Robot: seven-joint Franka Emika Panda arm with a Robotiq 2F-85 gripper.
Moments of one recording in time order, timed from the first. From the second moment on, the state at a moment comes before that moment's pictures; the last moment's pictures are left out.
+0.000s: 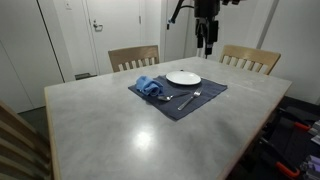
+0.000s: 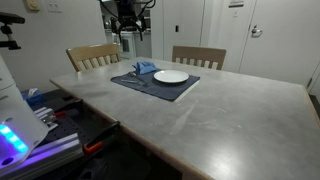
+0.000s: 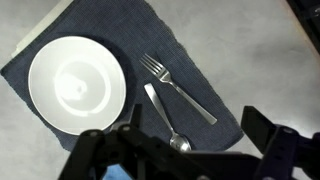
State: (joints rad) arm 0.12 -0.06 0.09 -2.37 -0.19 2.24 -0.61
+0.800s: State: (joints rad) arm 0.12 -0.03 0.09 -2.40 -0.20 2.32 -0.60
